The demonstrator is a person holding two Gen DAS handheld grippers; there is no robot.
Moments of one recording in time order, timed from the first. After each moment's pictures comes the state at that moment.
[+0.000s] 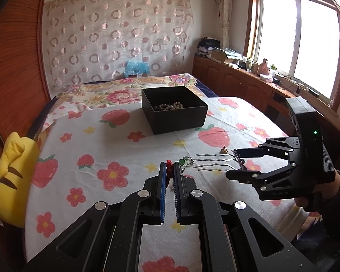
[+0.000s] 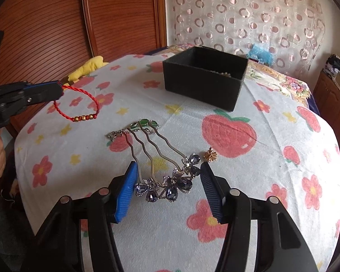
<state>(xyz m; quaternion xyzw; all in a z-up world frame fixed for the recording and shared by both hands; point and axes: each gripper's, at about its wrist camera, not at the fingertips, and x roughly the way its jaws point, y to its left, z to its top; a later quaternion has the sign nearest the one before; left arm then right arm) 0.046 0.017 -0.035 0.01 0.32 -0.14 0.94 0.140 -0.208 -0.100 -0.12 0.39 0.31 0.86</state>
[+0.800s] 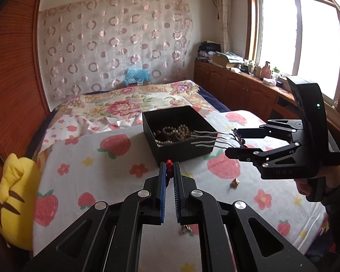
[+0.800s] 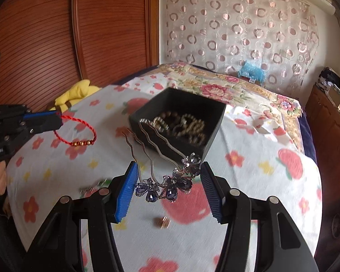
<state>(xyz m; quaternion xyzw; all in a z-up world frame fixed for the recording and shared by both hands) 0.100 0.011 -0.006 0.03 0.30 -0.14 0.94 0.216 -0.215 -0.047 -0.12 0.34 0.30 0.88</state>
